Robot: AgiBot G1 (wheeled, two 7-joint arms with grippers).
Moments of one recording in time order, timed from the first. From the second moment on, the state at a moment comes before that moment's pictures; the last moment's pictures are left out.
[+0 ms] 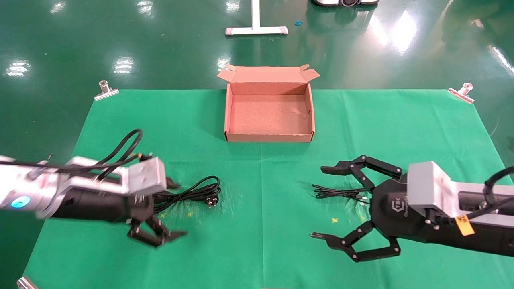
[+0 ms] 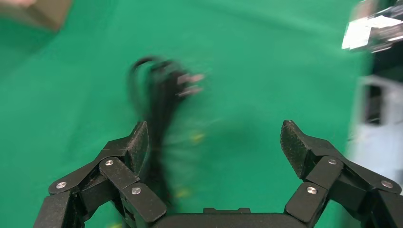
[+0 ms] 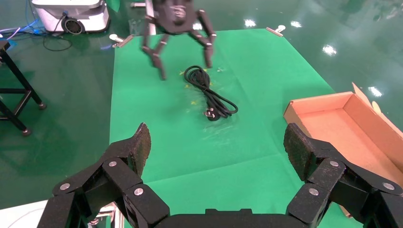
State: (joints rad) left arm -1.43 0.76 0.65 -1.31 1.65 1.46 -0.51; right arm 1.01 -0.60 -0.30 1.28 -0.95 -1.38 -0.02
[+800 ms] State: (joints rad) left arm -1.44 0.91 0.78 -1.30 2.04 1.31 -0.61; right arm 1.01 -0.60 -0.30 1.31 -0.95 -1.37 0.01
